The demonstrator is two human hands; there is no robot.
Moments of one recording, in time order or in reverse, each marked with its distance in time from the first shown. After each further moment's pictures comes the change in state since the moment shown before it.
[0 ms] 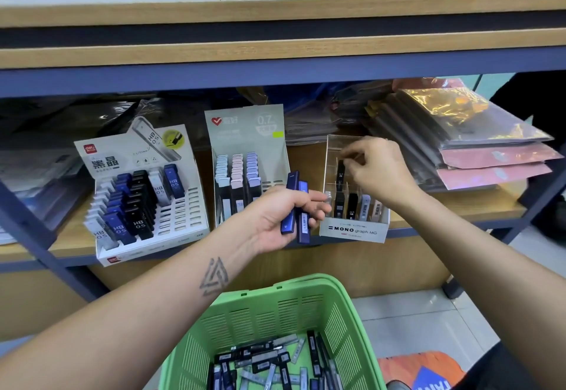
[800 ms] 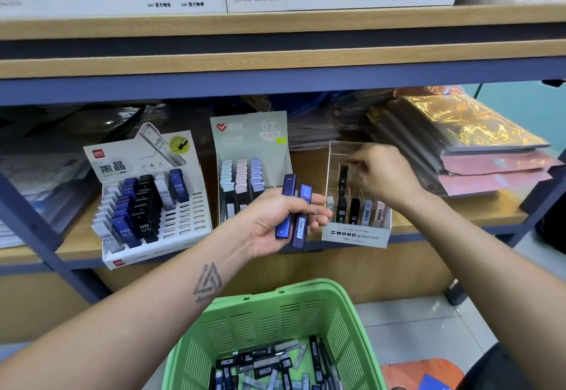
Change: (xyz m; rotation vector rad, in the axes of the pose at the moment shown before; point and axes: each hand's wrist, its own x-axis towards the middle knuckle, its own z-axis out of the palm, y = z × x) left_hand -0.018 0.008 -0.005 0.004 -0.032 0.045; right_hand 0.008 0.015 0.002 -0.205 -0.109 -0.046
